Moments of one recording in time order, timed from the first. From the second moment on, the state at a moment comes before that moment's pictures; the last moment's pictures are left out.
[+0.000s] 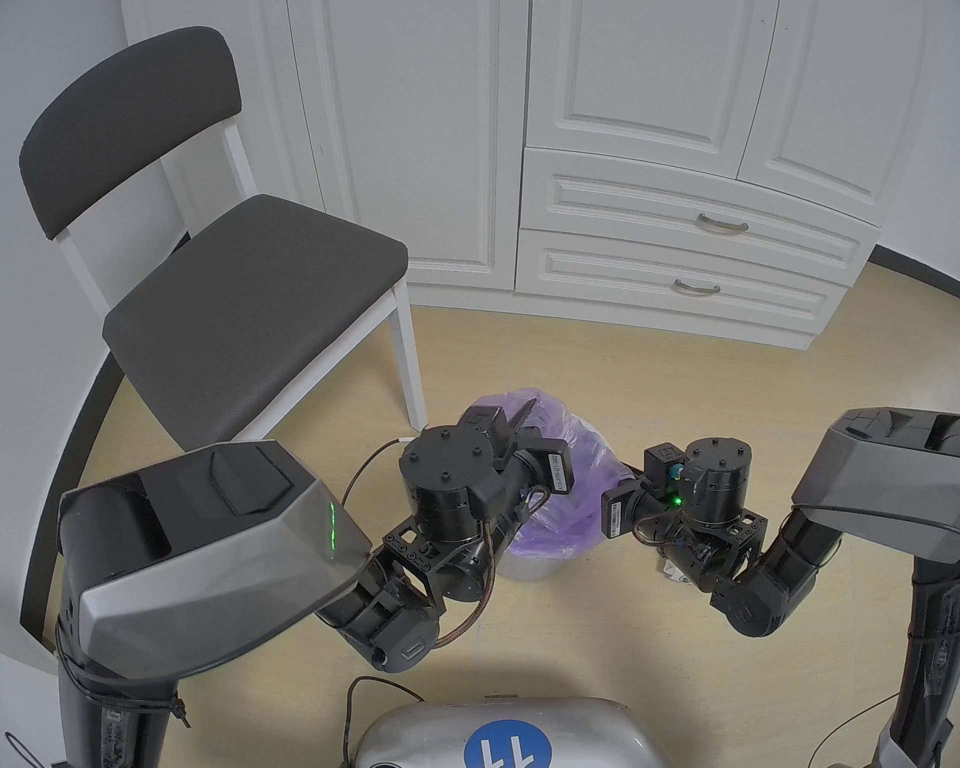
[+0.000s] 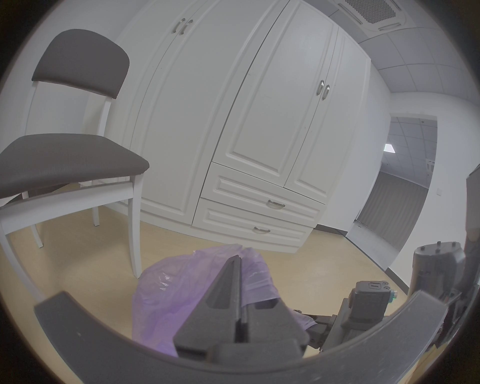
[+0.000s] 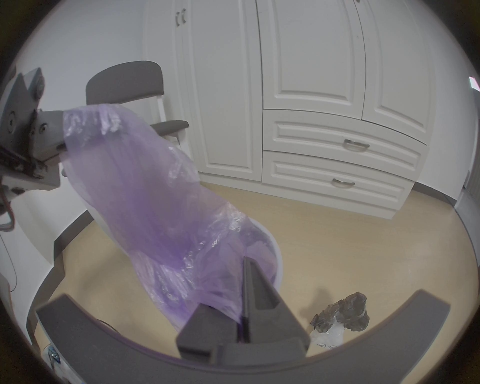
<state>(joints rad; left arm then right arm) -0.78 2.33 -1.09 -1.37 0.33 -0.18 0.50 2.24 -0.75 -1.30 -0.23 -0.03</state>
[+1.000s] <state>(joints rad) -0.67 2.52 -1.32 -1.24 0.34 -0.28 0.38 2.50 -1.18 -1.06 -0.30 0.28</state>
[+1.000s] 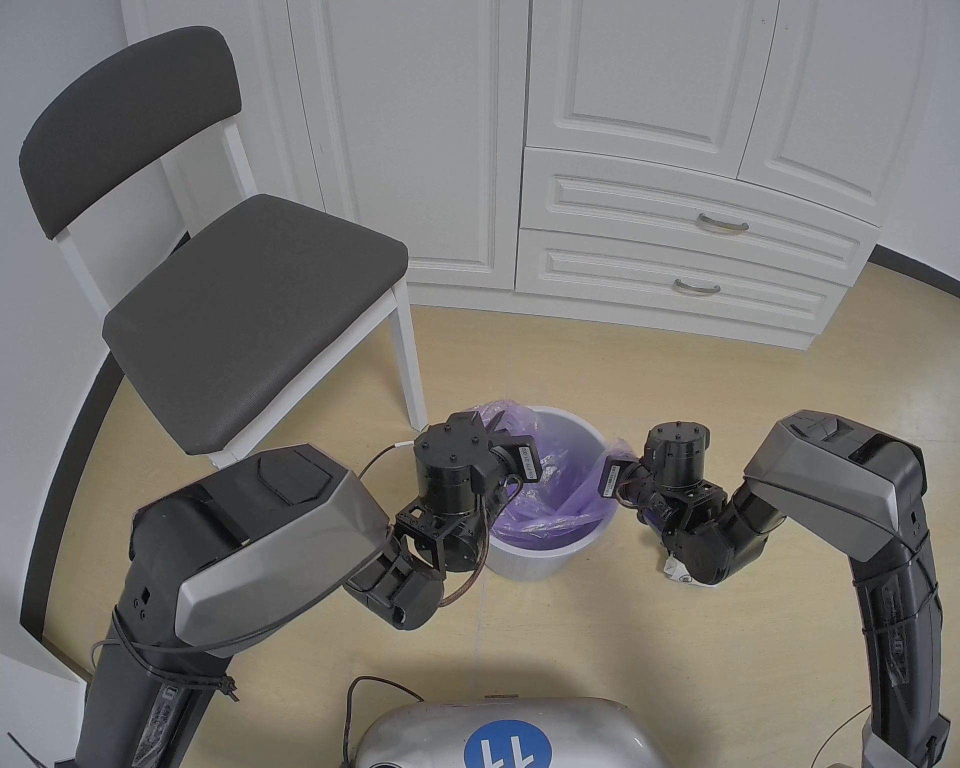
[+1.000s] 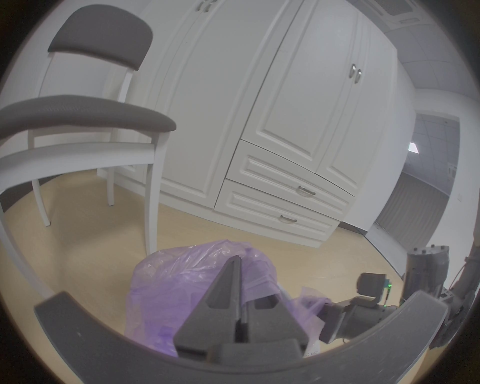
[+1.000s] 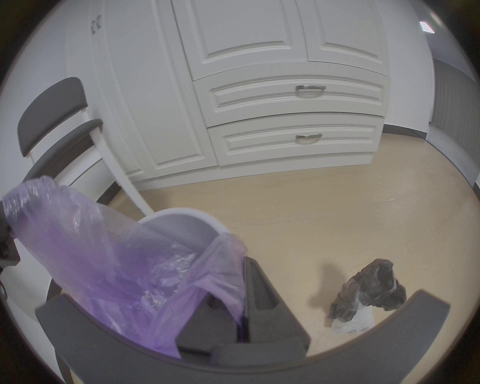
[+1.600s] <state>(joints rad) -0.56 2.53 -1.48 -0.92 0.41 -0.42 0.20 2.50 -1.25 -0.94 -0.28 0.26</state>
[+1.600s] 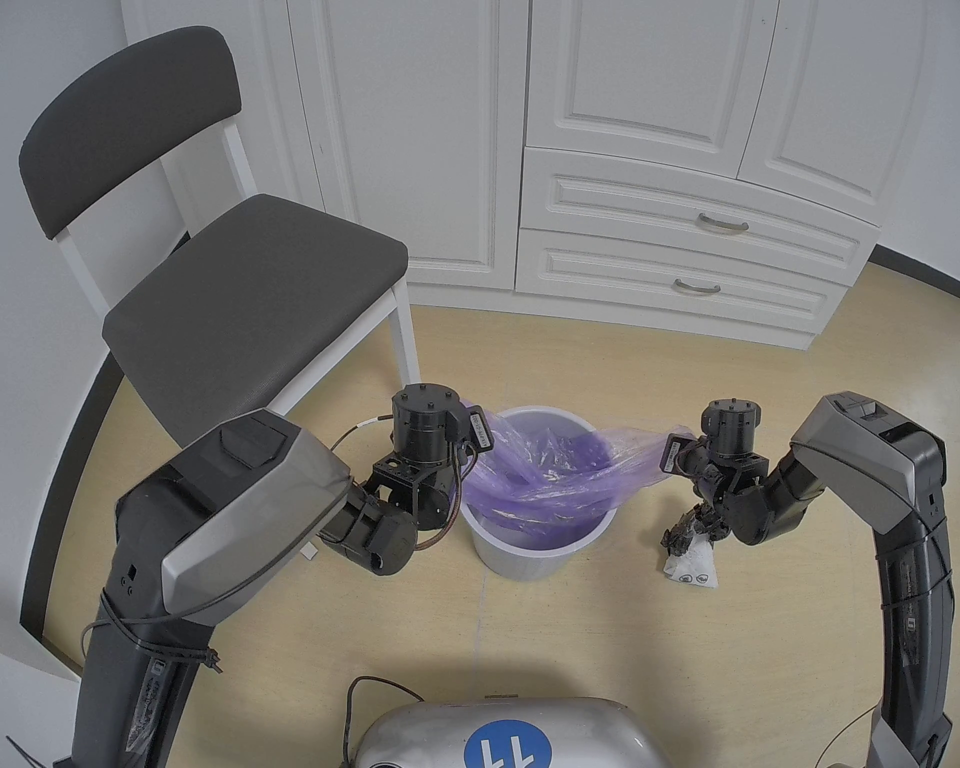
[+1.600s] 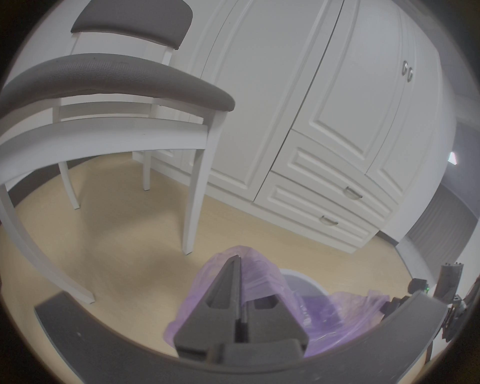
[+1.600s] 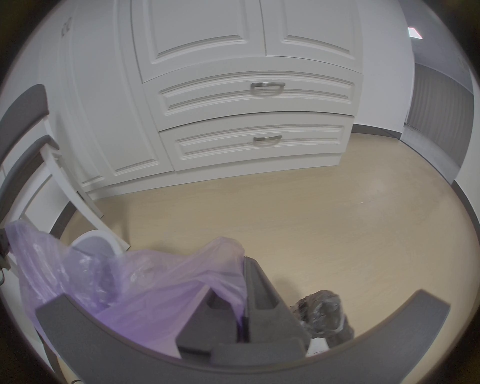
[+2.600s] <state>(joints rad) -0.55 2.46 -1.58 -0.47 0.43 -0.55 0.09 2.47 -1.28 -0.94 -0.25 0.25</state>
